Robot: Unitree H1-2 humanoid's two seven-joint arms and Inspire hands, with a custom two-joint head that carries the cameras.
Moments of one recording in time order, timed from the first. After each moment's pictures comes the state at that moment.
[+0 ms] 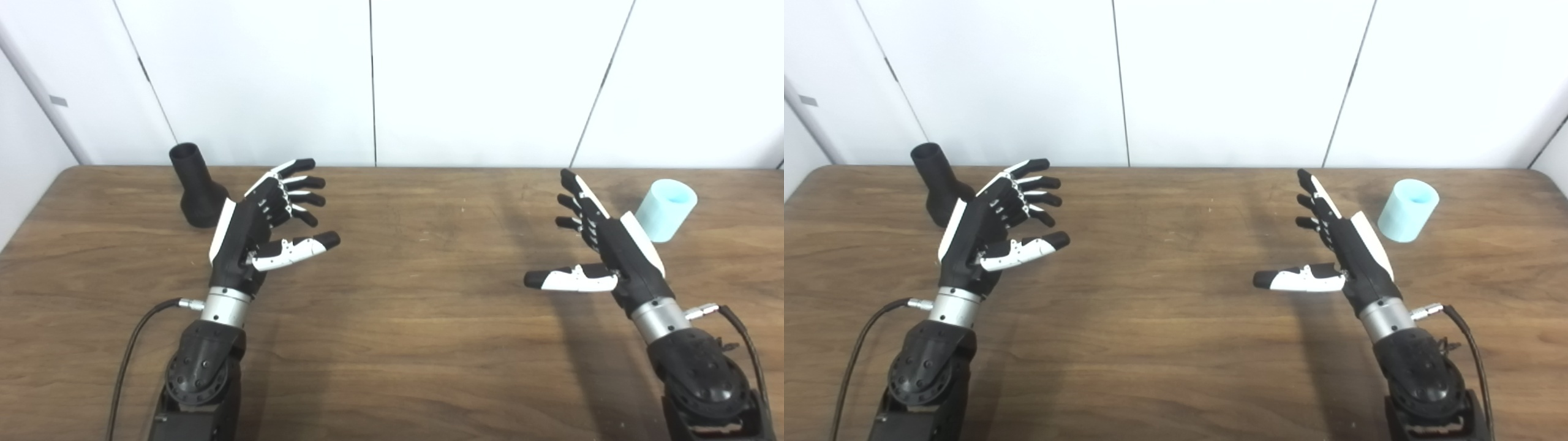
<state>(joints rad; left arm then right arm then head) -0.22 0.14 0.07 -0.04 -0.04 -0.18 -0.12 -0.17 -0.26 0.00 -0.24 -0.15 0.19 0.15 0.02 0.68</state>
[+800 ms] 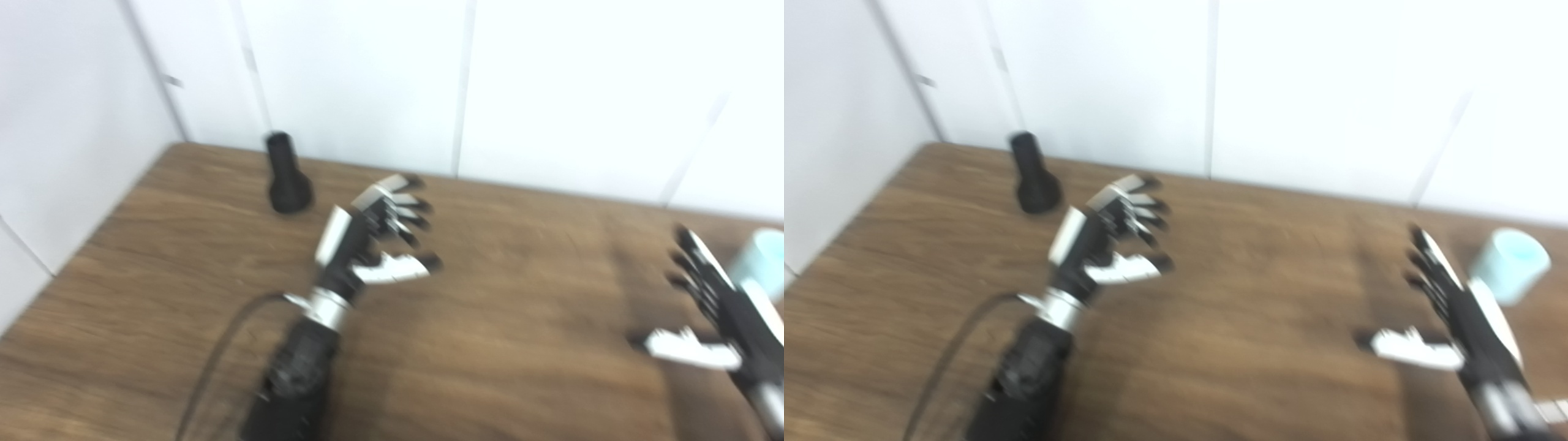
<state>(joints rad) -0.21 0.07 0.01 0.11 0.00 -0.33 -0.09 -0.14 -0.33 -0.04 -0.16 -0.07 0.11 0.19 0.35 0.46</state>
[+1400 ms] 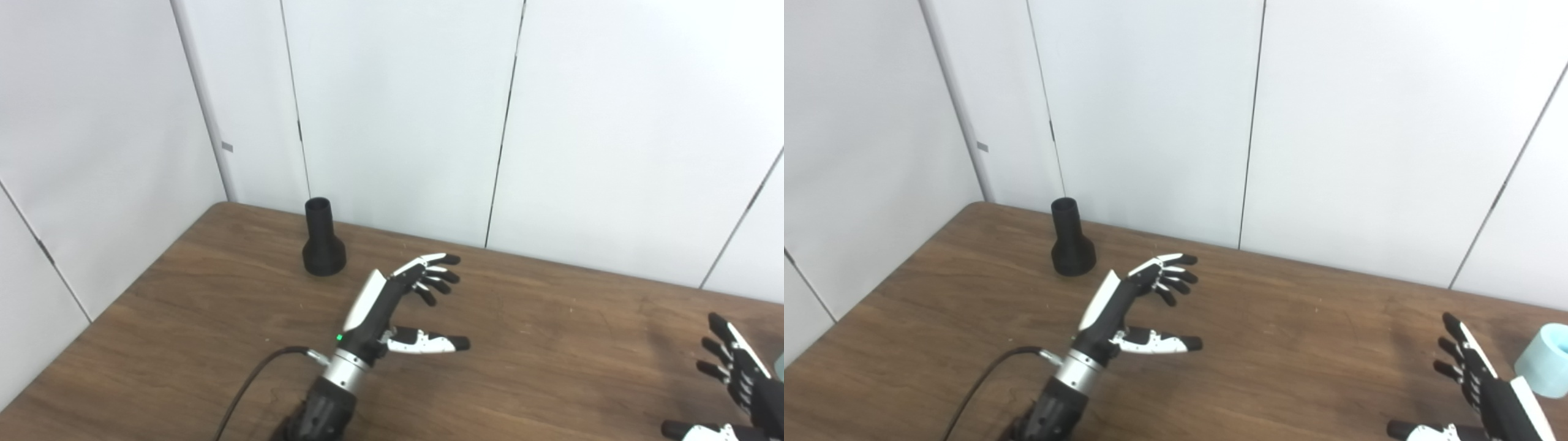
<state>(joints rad) -0.23 0.18 0.02 0.04 0.40 -0.41 0.05 -0.16 -0.32 -0.04 -0.06 -0.05 0.02 0.19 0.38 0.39</state>
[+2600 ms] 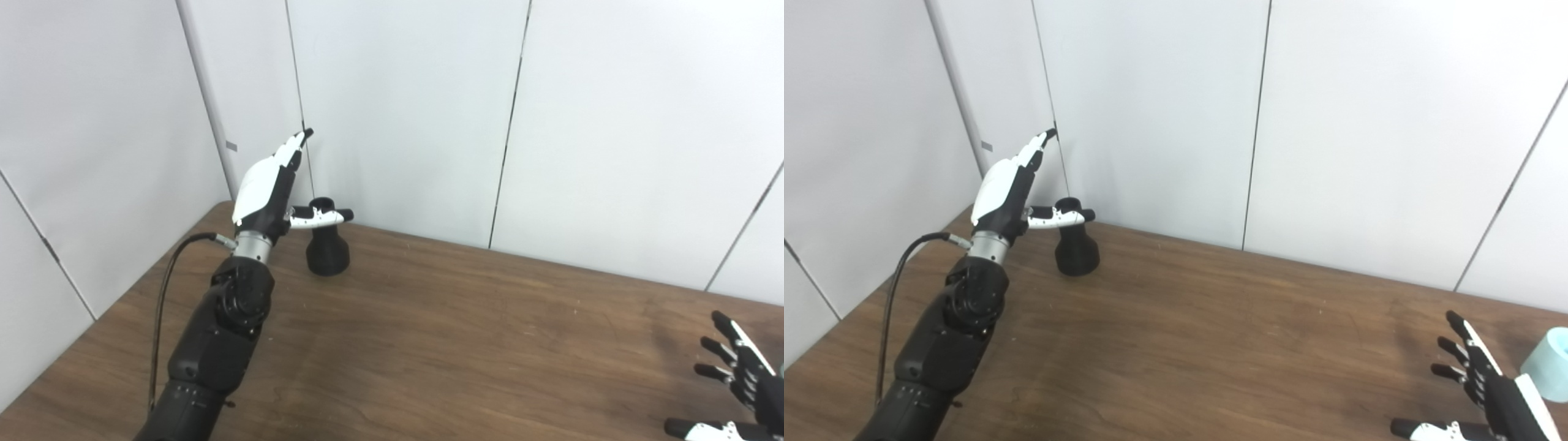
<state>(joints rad) -0.49 0.46 0.12 0.20 0.55 0.07 0.15 -0.18 -0.32 -0.04 -0.03 -0.06 0.00 0.18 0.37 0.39</state>
